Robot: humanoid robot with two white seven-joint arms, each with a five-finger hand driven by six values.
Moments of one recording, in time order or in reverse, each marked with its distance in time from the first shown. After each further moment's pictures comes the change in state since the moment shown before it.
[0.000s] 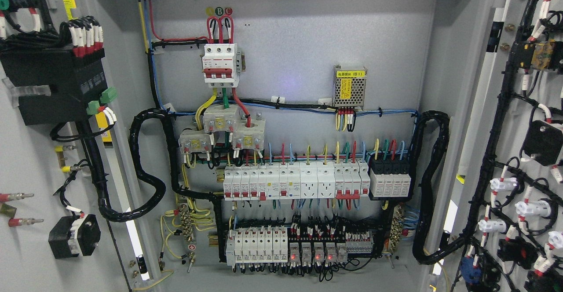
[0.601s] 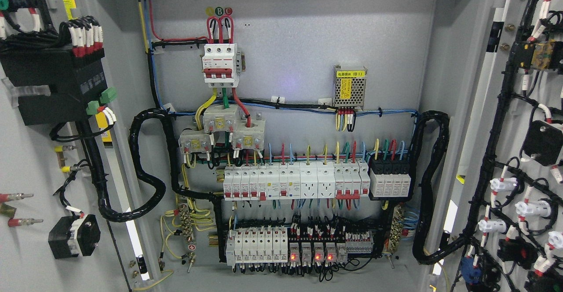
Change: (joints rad) left arm 0.000 0.000 0.000 0.000 0.001 0.000 0.003; right arm -0.009 0.000 0.011 0.011 0.005 0.003 -0.001
